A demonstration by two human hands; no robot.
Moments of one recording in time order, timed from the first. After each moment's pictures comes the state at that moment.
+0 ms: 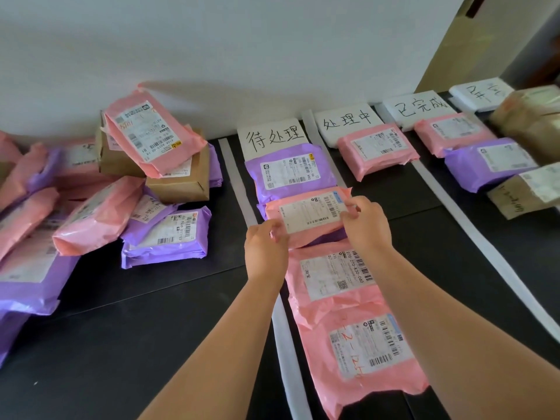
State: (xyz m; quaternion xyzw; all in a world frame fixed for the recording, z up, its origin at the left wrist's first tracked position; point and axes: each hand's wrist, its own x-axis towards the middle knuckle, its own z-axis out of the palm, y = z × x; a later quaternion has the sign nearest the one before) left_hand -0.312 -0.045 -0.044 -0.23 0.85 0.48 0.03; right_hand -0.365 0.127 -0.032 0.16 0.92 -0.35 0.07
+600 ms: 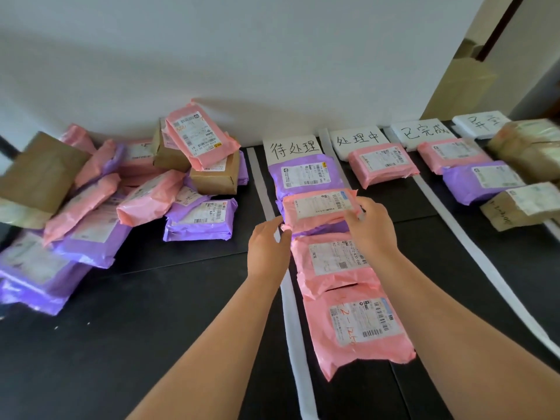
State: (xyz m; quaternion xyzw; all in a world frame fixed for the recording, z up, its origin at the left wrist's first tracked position) left_hand -0.243 -0.053 0.012 -0.22 0.86 0.46 0.00; right_hand -0.304 0.125 0.018 0.07 0.93 -0.37 0.02
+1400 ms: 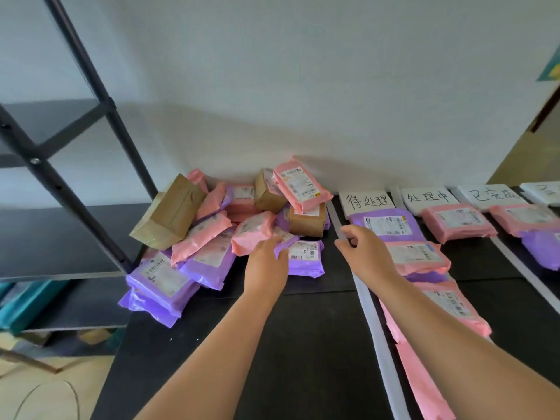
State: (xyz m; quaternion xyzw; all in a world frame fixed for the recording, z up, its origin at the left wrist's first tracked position) left_hand -0.174 -0.258 0.088 -0.22 0.89 0.40 -0.05; right_hand -0.246 -0.079 0.095 -0.09 0.93 -0.37 0.02
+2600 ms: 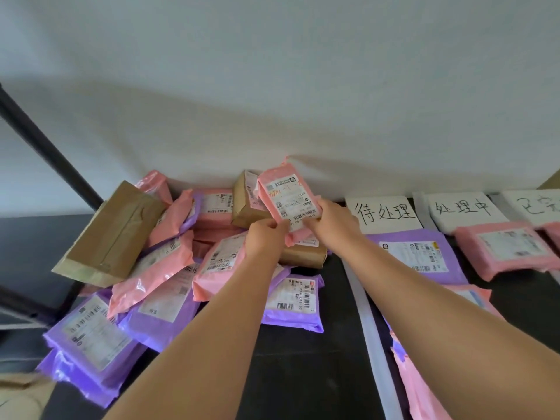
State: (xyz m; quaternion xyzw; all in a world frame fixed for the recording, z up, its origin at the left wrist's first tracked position) left_hand -0.397 -0.293 0.040 -0.34 0.78 0.52 -0.01; right_hand -0.467 -0.173 0.040 -0.13 0.96 -0.24 0.09
